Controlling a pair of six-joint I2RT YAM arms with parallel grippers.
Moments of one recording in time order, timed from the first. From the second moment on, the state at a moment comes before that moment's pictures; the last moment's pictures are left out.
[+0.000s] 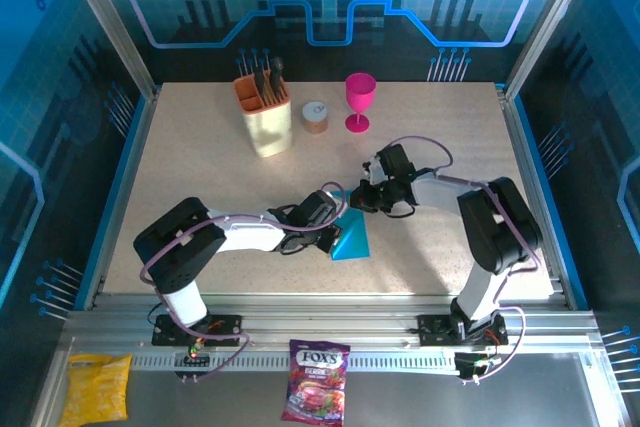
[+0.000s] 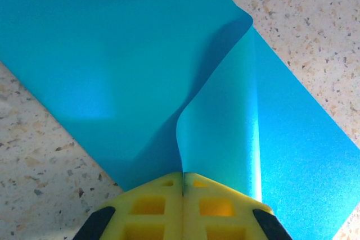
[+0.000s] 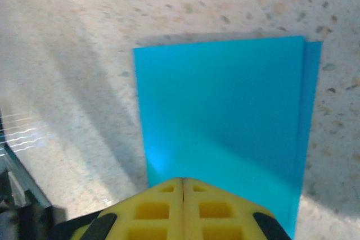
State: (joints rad) left arm -0.83 1.74 0.81 -0.01 0.05 -0.35; right arm 0.41 1.73 0.94 -0.24 -0.55 0.58
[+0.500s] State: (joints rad) left arm -0.83 1.74 0.81 0.00 0.05 -0.35; right arm 0.51 1.57 0.72 -0.20 -0.47 0.67
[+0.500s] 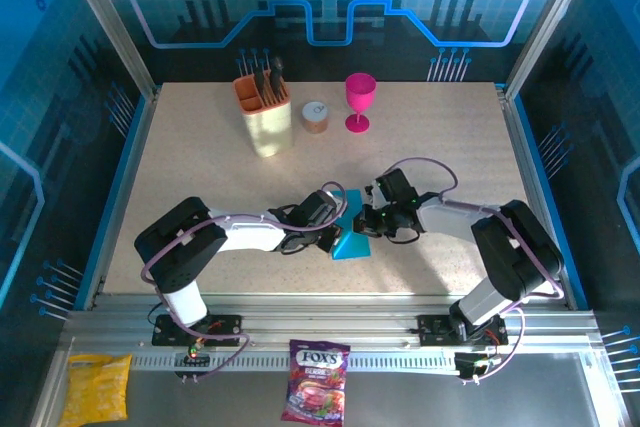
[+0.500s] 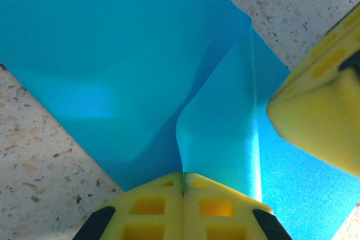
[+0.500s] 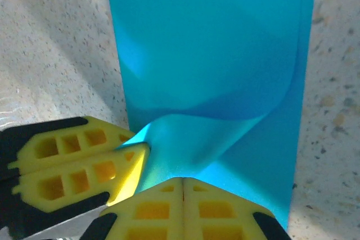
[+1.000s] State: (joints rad) left arm -0.83 1.74 0.81 0.00 0.05 -0.35; right arm 0.55 1.60 0.72 -0.14 -0.43 0.71
